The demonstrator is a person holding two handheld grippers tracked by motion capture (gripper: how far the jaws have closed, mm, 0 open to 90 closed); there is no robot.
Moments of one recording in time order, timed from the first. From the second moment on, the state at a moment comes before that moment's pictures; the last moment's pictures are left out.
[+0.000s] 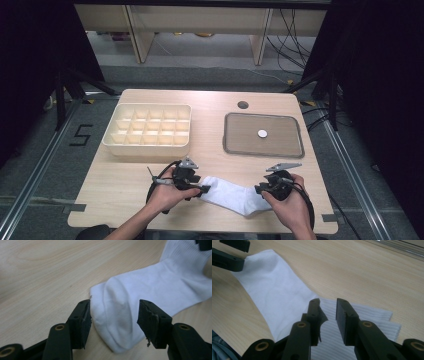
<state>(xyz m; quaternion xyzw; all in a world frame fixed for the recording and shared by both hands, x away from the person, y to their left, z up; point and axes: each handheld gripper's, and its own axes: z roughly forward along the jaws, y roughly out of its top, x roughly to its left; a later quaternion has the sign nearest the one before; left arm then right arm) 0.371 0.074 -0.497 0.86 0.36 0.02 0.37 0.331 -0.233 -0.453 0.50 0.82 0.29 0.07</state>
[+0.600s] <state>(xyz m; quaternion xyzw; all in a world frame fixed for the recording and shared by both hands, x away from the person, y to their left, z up) 0.373 0.077 -0.500 0.87 0.37 0.00 0.33 0.334 -0.205 -0.458 0.48 0.83 0.28 0.03</state>
